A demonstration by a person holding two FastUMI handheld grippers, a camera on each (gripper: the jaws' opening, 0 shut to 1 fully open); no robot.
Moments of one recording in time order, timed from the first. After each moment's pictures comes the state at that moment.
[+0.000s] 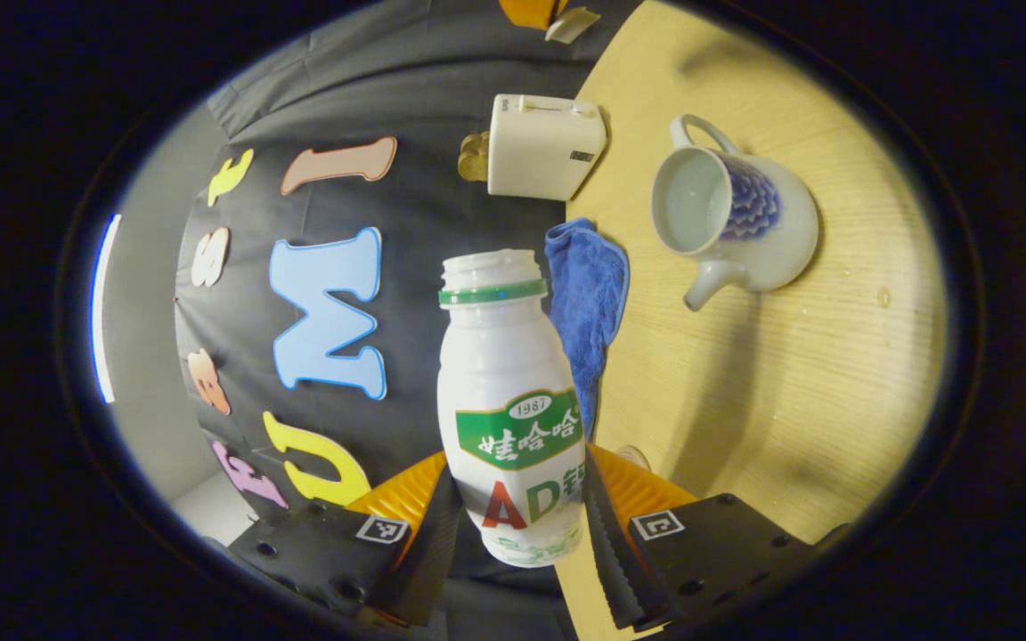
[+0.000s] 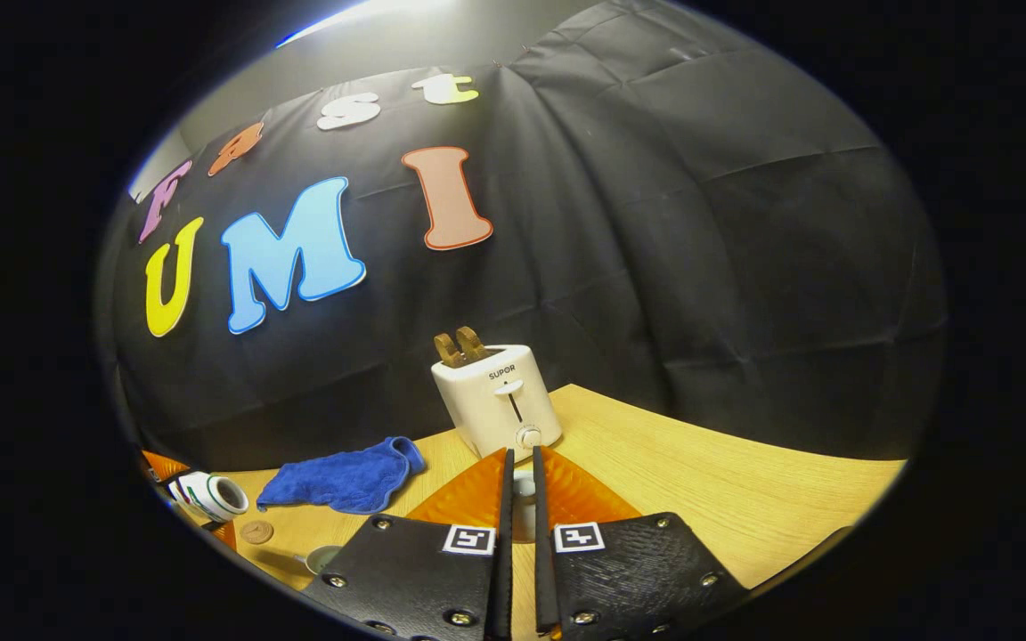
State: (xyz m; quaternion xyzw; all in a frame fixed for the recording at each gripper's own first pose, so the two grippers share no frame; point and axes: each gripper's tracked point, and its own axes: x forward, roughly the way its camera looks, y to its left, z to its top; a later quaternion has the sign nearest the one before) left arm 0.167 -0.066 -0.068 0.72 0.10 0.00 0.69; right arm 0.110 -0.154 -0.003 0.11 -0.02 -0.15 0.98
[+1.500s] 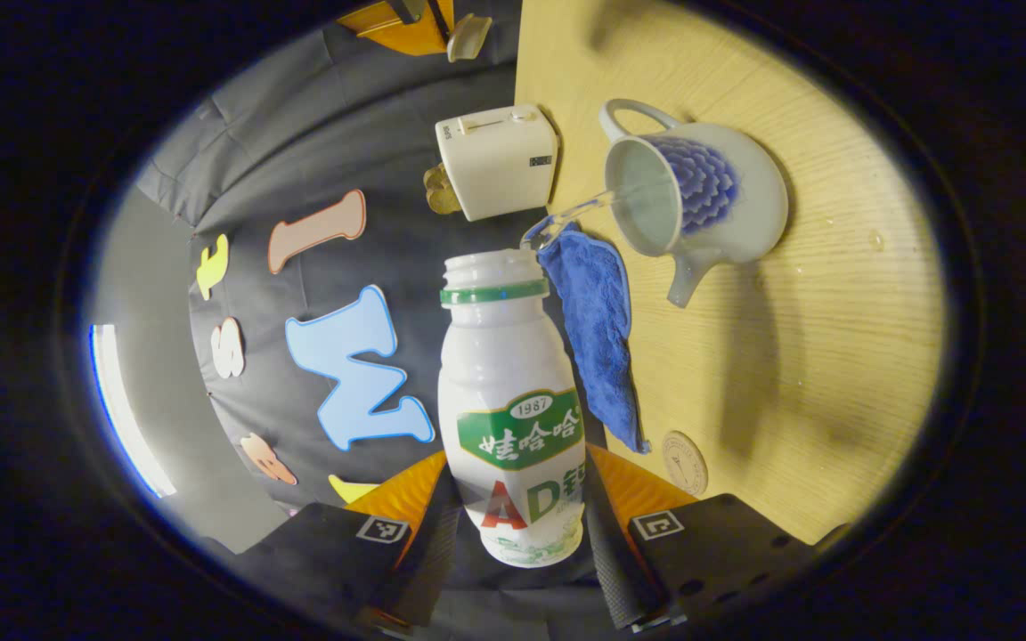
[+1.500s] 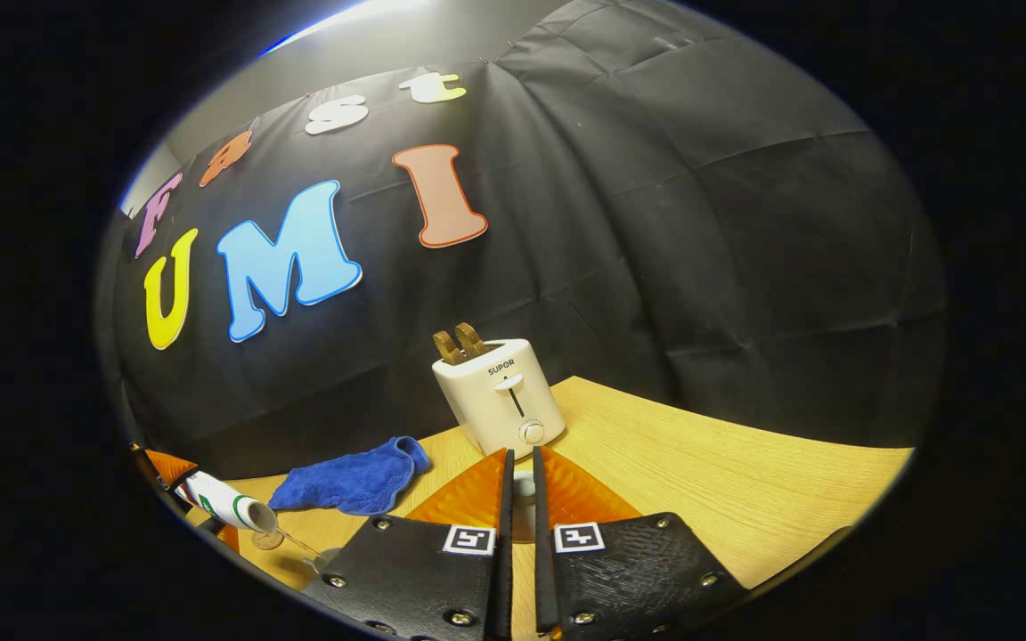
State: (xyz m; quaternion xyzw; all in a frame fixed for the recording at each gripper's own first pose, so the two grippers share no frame) left arm 0.168 -0.089 -0.054 0.81 0.05 0.01 0.58; right arm 0.110 -0.156 -0.006 0.13 -0.01 -0.14 0.98
